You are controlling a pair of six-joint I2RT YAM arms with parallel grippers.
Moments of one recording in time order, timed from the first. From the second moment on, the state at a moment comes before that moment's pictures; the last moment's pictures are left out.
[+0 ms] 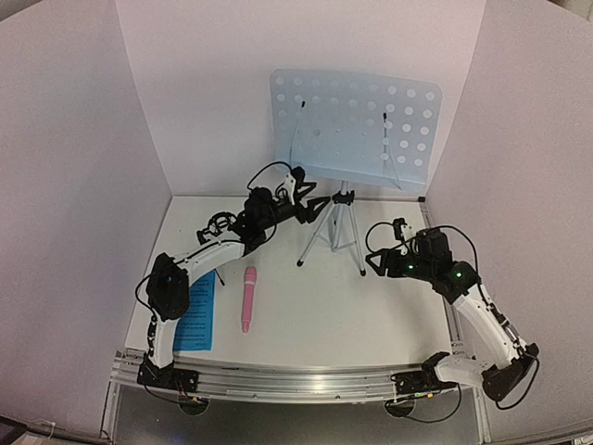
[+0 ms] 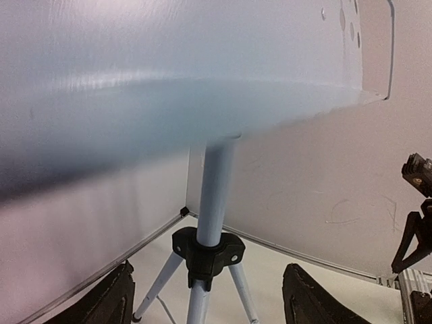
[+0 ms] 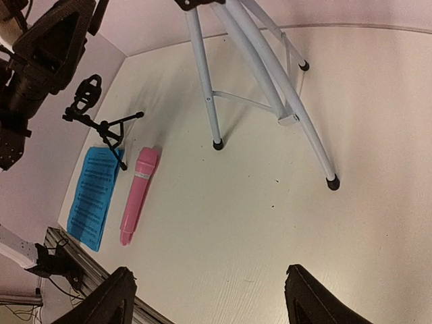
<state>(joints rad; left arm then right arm) -0.74 2.11 1.83 0.42 0.37 -0.16 0.47 1.10 1.16 -0.68 -0.23 0.47</state>
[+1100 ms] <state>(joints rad) -0.79 2.18 1.82 0.57 0.35 -0.14 0.32 1.33 1.20 -0.60 -0.39 0.36</state>
